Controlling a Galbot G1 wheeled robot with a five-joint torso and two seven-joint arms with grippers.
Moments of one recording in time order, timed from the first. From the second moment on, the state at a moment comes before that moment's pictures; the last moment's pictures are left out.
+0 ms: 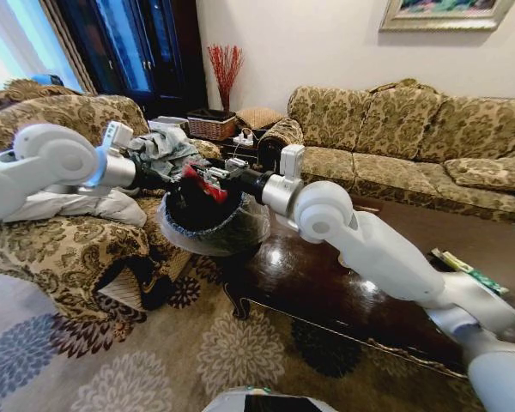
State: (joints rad) left arm 1.84 0.29 -1.50 -1.91 -1.81 0.74 0.01; right arm -0.03 1.06 -0.36 2.06 1.32 -0.48 0.33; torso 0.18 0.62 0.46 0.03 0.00
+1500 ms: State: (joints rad) left arm 1.78 -0.04 -1.50 -2.12 -1.57 0.74 0.11; right arm -0.48 0.72 0.14 2.13 1.23 -0.61 0.48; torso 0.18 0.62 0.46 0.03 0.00
